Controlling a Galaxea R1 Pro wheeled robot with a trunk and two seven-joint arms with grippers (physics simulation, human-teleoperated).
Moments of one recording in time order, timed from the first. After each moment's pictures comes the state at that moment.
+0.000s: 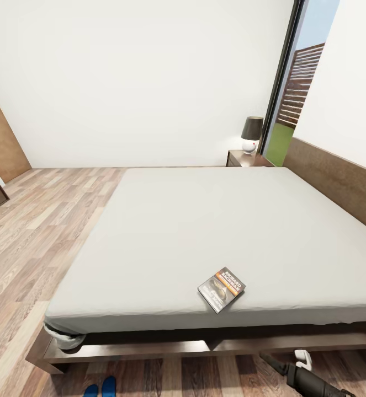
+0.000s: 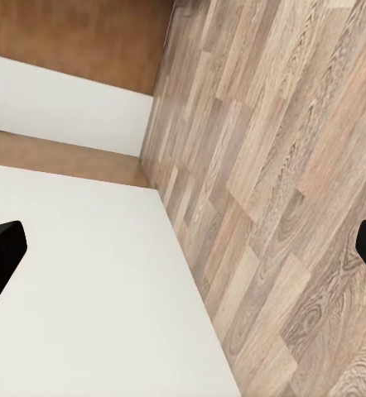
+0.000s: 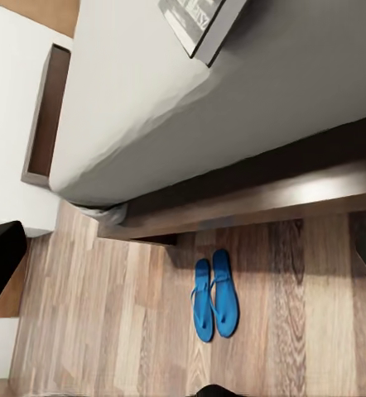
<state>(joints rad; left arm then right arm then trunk) -0.31 0.53 0.08 -0.19 0.12 0.07 0.80 -0.32 -0.21 -0.61 -0.51 0.05 0.28 1.30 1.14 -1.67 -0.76</state>
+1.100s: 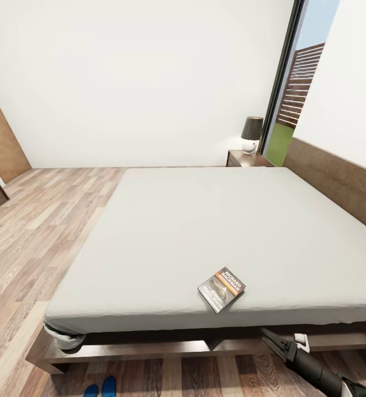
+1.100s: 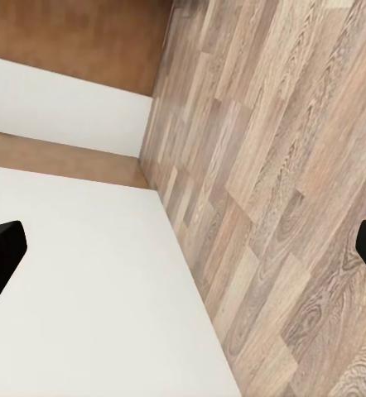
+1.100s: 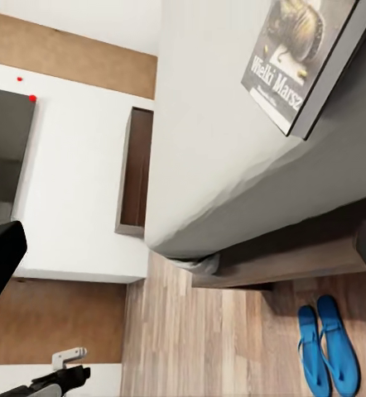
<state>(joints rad) -0.31 0.53 0.08 -0.19 0.11 0.07 0.80 -0.37 -0.20 -0.62 -0.51 -0.09 0.49 1.39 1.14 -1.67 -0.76</state>
